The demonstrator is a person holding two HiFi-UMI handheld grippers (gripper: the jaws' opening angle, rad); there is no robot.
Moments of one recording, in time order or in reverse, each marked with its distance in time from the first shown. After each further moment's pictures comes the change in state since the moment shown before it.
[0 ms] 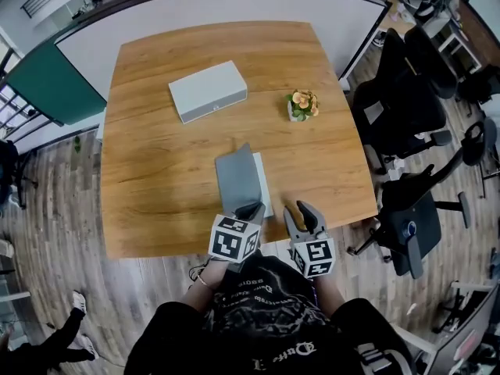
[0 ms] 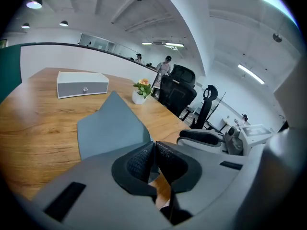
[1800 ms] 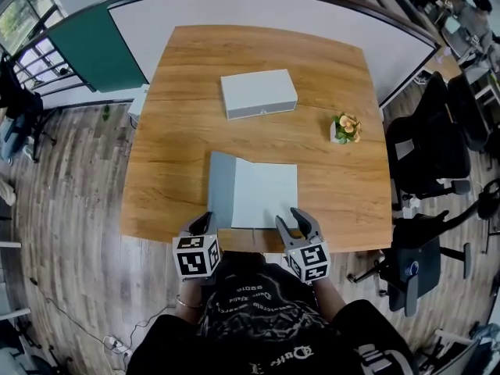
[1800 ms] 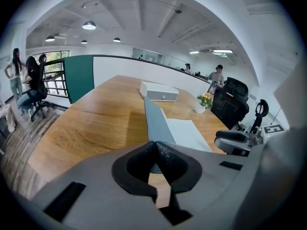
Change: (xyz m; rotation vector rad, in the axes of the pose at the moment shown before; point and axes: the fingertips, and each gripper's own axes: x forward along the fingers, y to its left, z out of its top) left arm -0.152 0.147 -0.058 -0.300 -0.127 0.549; right arm 0.053 0.092 0.003 -0.132 0.081 0.300
